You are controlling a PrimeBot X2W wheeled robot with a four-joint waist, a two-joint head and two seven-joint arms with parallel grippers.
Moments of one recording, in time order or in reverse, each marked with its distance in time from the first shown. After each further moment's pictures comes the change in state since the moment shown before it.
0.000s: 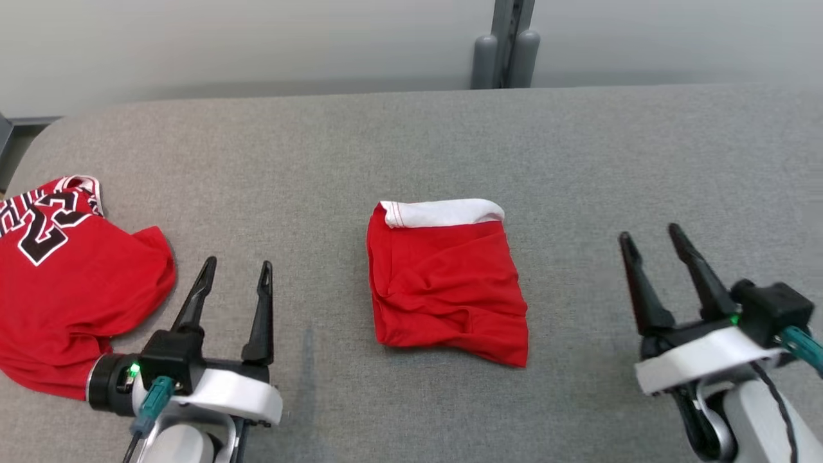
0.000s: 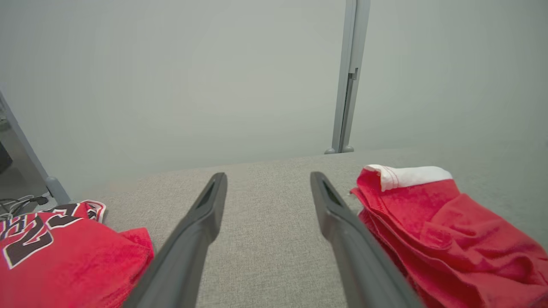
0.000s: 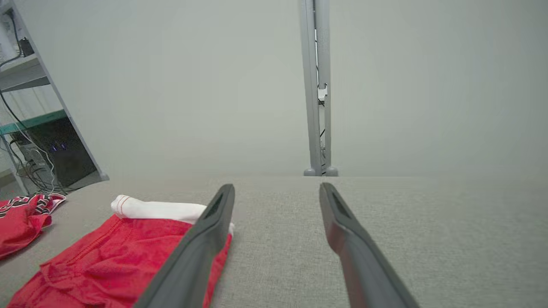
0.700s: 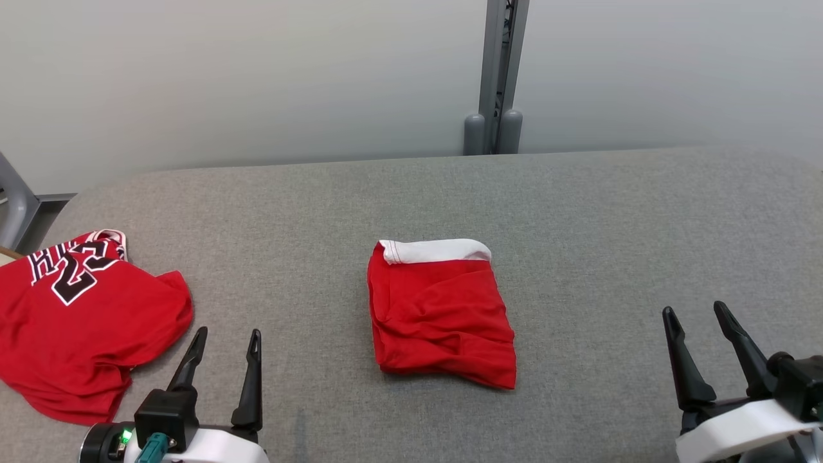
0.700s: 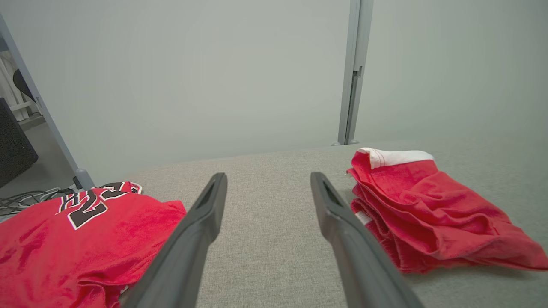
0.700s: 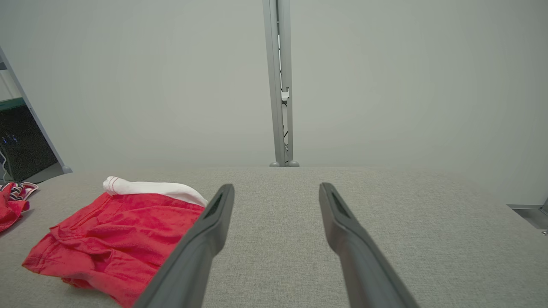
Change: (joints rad) left arm 0.161 0.037 0.003 -0.035 -0.023 0.030 0.032; right arm 0.267 0.034 -0.177 -0.194 -0.117 0.000 0.139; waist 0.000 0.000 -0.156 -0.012
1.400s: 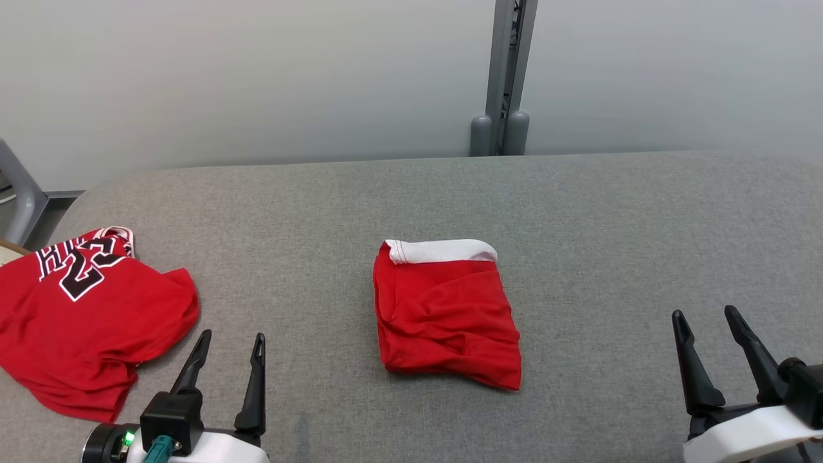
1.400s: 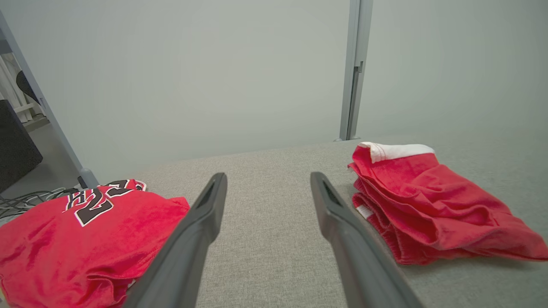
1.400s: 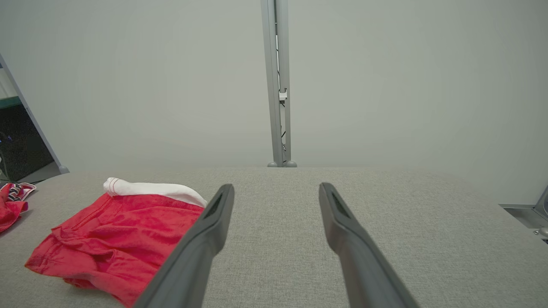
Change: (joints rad) left arm 0.018 0.015 -0.024 -0.026 0.004 0.017 0.019; right arm 0.056 0.030 -0.053 -0.084 -0.034 0.000 0.052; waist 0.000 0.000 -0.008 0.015
